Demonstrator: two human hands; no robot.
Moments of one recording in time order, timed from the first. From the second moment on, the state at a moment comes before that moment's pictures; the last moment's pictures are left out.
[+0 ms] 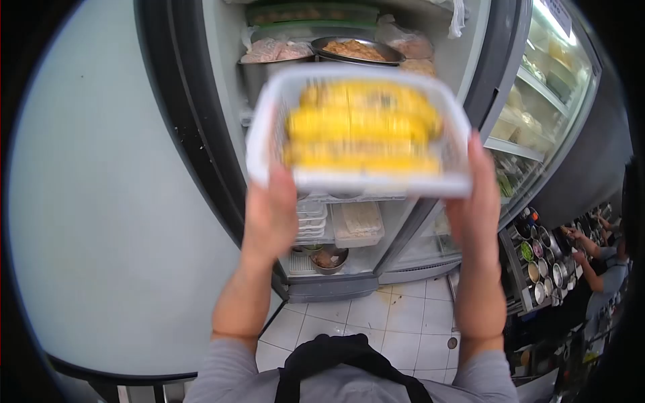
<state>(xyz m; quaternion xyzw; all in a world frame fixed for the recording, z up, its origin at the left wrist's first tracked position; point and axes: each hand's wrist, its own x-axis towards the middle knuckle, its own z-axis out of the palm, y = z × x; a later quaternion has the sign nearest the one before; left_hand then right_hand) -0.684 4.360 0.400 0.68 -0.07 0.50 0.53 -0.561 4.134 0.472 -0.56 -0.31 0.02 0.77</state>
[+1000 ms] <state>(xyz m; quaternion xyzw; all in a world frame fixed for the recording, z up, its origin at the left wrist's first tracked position) -0.575 4.395 0.509 0.57 -0.02 0.75 0.33 -0.498 4.156 0.455 -0.62 -0.36 -0.45 0.53</state>
